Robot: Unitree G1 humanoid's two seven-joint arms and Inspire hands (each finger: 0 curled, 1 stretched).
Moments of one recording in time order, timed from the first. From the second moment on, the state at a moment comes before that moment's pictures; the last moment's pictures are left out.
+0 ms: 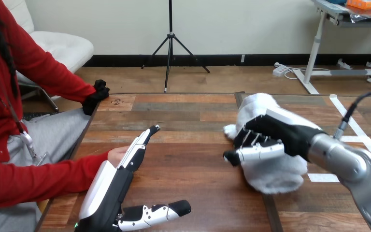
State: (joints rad) left arm 0.17 0.26 -0.10 0.32 0.39 -0.82 0.13; right arm -0.39 -0.58 0.25 0.27 -0.39 -0.01 0.48
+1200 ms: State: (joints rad) left arm 0.14 0.26 -0.10 0.33 0.36 -0.84 0.10; right arm -0.28 -0.58 0.14 0.12 -0.39 0.07 0.29
